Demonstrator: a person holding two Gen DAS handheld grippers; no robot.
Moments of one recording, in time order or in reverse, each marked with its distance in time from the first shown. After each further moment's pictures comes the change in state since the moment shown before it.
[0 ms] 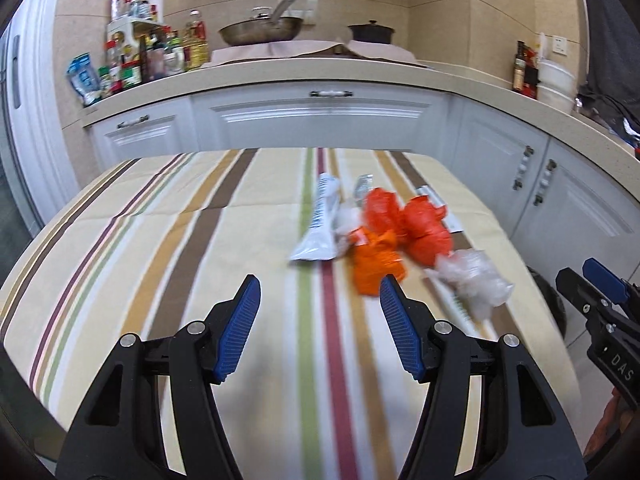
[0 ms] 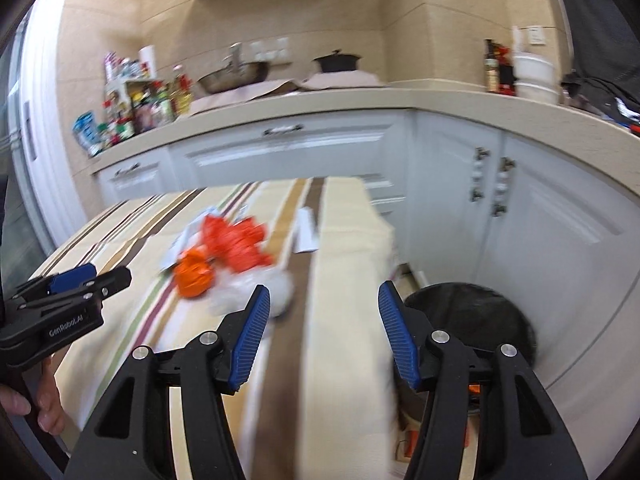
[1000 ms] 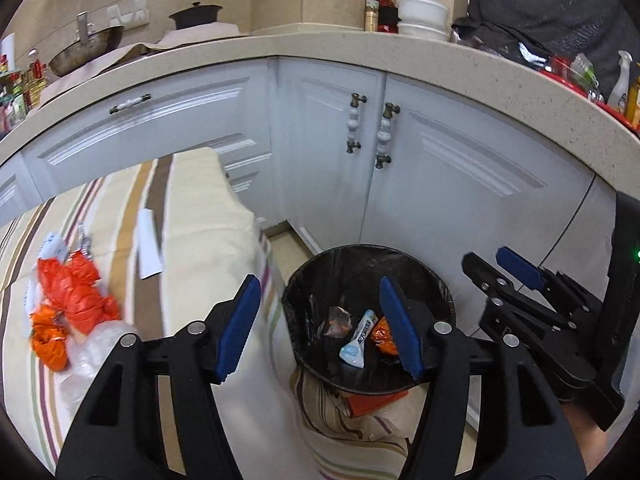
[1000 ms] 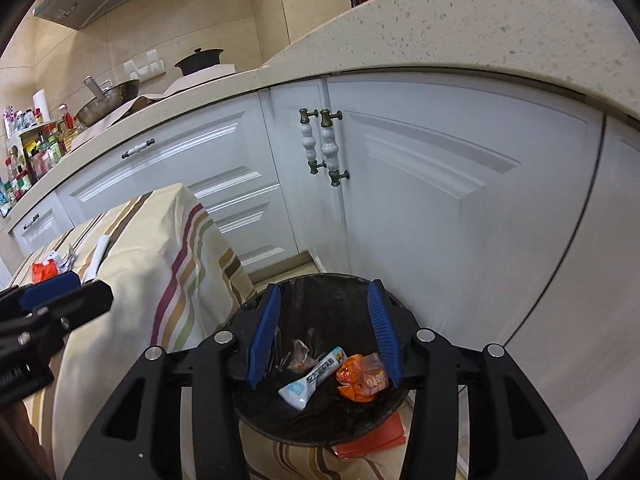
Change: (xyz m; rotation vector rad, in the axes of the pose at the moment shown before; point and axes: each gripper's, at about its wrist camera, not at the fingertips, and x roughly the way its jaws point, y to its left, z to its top) left arm 0.049 -0.249 0.022 0.244 0.075 -0.348; right arm 0.016 -0.202 -0.013 0.228 0.025 -0.247
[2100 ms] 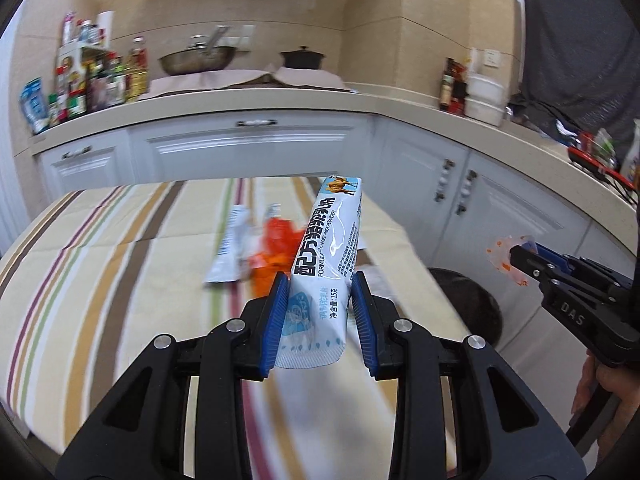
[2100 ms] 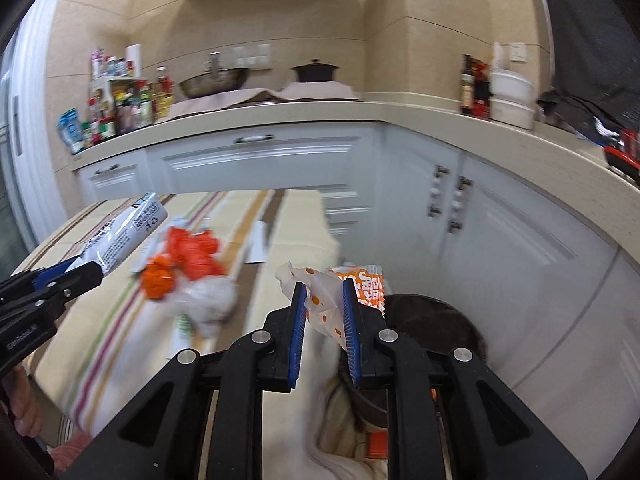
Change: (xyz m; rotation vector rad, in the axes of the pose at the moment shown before) left arm -0.140 0.142 -0.064 -0.130 -0.174 0.109; right arm -0.086 0.139 -0.005 -0.238 -0.059 0.122
